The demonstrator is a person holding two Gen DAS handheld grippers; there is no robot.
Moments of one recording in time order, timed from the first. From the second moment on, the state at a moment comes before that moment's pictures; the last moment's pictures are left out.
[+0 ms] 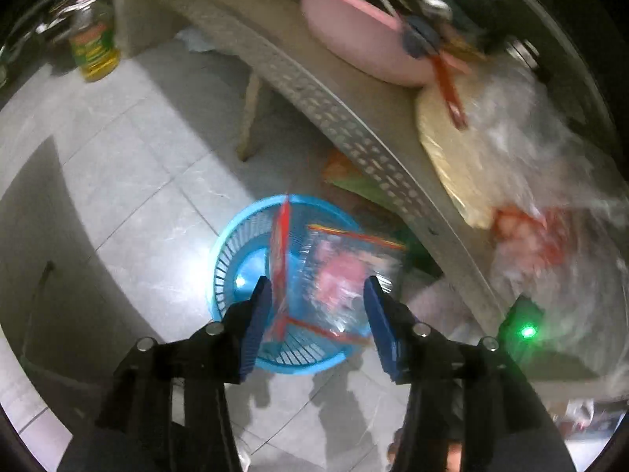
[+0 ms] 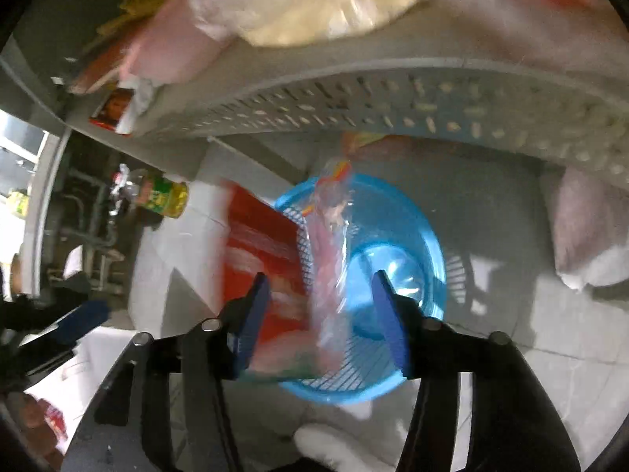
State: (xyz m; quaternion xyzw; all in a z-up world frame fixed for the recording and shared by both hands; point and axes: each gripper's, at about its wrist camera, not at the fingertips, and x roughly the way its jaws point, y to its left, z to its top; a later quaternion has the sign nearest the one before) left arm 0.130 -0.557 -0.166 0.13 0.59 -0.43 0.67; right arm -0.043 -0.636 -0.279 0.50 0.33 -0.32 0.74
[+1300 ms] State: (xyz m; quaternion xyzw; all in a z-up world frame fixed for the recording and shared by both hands) left arm 0.128 -0.185 0.006 0.03 0.46 -0.41 0.79; right arm 0.073 -0.657 -0.374 0.25 0.56 -0.35 0.70
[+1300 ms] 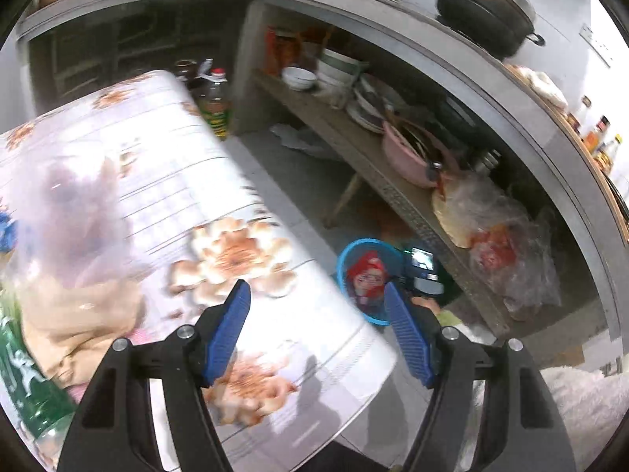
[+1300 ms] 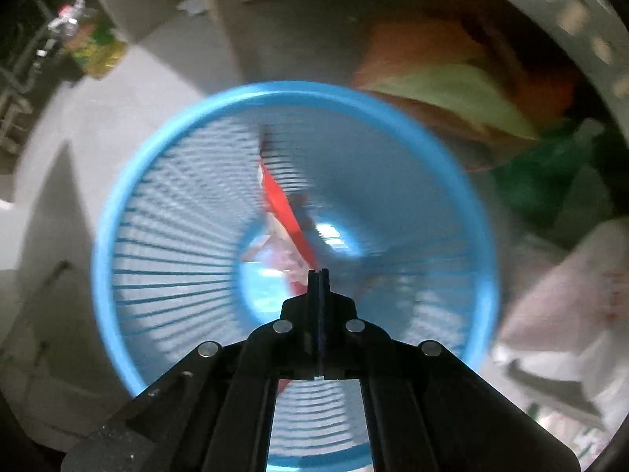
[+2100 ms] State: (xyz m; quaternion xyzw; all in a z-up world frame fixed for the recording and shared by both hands) left arm 0.125 -0.141 0.015 0.03 0.43 -0.37 0.82; right arm 0.077 -0.663 -0.423 0.20 0.63 -0.34 0.66
